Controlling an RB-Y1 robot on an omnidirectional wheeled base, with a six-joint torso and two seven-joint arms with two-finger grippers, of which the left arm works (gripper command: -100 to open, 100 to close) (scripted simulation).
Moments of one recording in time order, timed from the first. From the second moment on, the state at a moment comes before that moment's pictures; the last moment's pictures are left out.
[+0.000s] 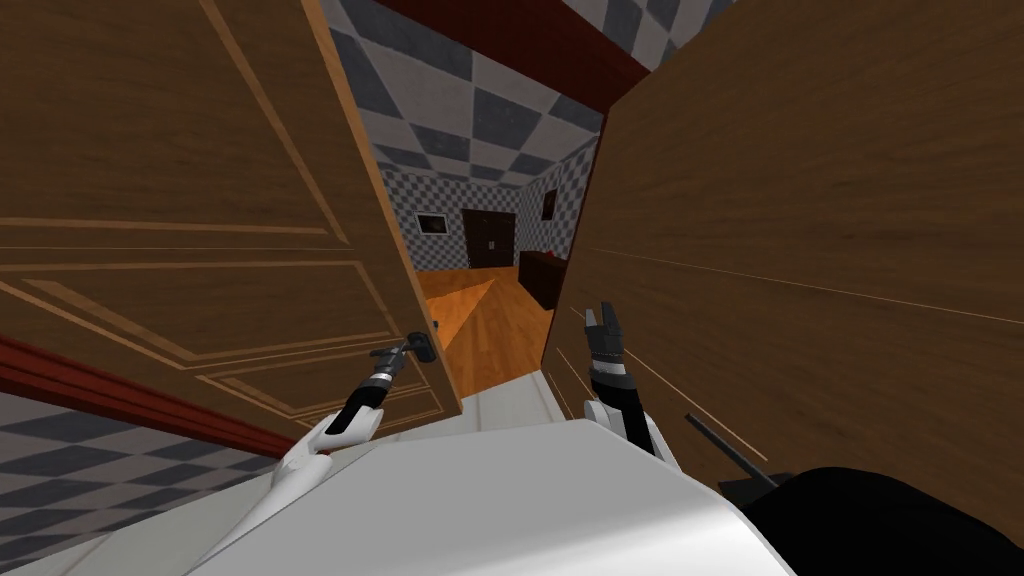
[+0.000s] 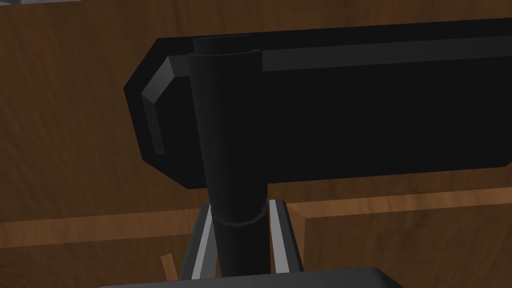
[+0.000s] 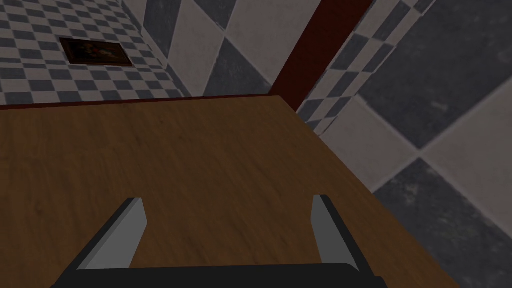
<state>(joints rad) 0.04 0.49 0.03 -1.12 0.20 -0.45 0.31</state>
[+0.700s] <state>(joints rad) 0.10 0.56 -0.03 -1.16 0.20 -0.49 0.37</state>
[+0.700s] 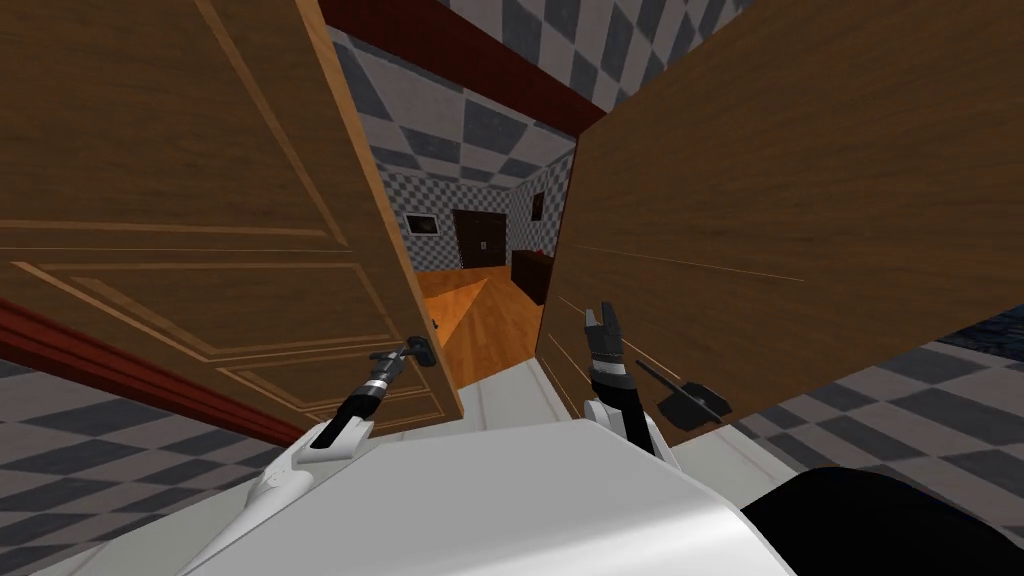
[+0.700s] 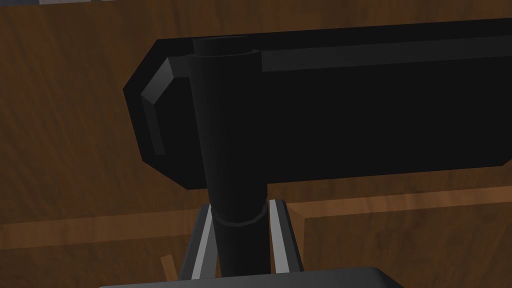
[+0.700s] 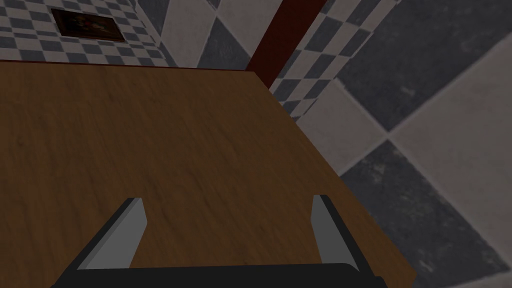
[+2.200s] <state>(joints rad) 0.24 0.72 -0.15 -1.18 0.20 -0.70 0.50</state>
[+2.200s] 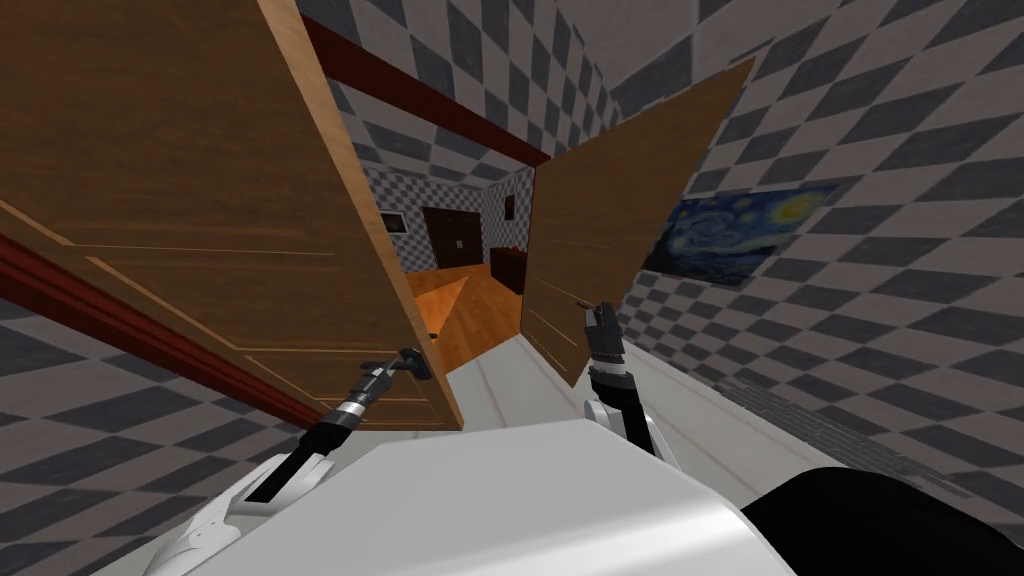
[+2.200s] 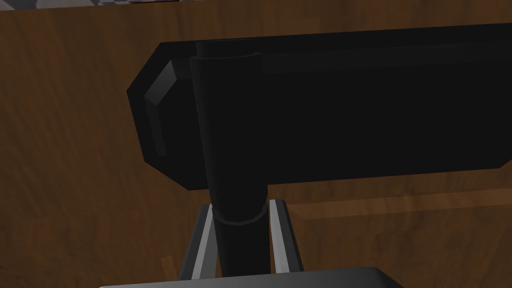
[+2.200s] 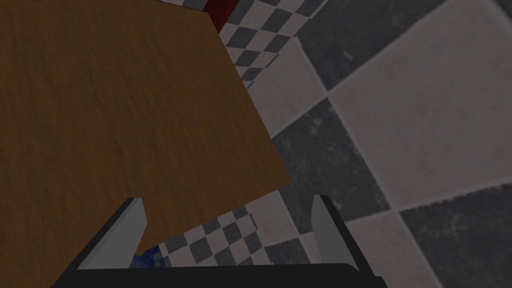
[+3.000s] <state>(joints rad) 0.27 0.76 -0.17 -1.15 0.20 -0.80 0.54</state>
